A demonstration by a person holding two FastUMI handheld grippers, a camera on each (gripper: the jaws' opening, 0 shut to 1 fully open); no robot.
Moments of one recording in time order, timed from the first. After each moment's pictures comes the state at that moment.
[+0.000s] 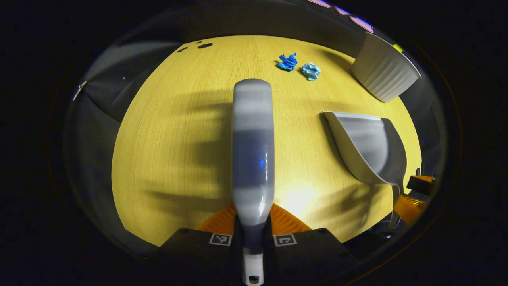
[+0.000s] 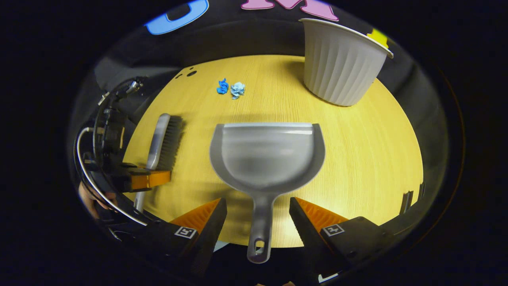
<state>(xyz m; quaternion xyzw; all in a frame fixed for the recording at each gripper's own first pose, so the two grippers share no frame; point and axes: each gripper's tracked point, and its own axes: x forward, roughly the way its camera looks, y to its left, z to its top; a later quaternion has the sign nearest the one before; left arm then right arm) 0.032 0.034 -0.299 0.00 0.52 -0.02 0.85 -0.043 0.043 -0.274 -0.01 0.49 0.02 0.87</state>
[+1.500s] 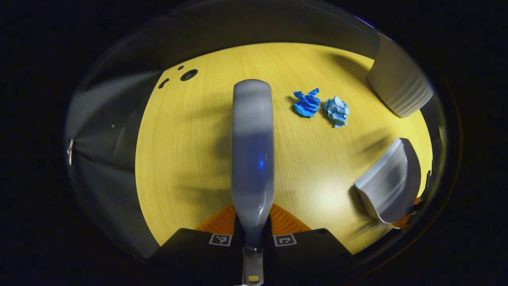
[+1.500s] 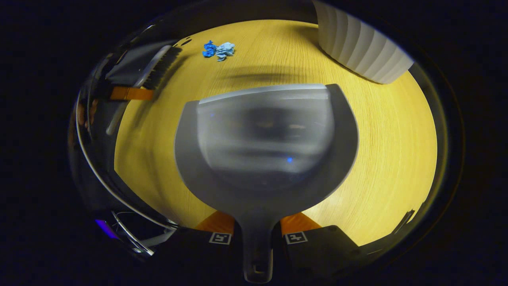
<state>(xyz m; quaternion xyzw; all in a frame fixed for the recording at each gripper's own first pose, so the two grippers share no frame) 0.187 0.065 -0.257 0.12 0.53 -0.04 0.84 -0.038 0.001 -0.317 -0.01 0.61 0.09 0.79</state>
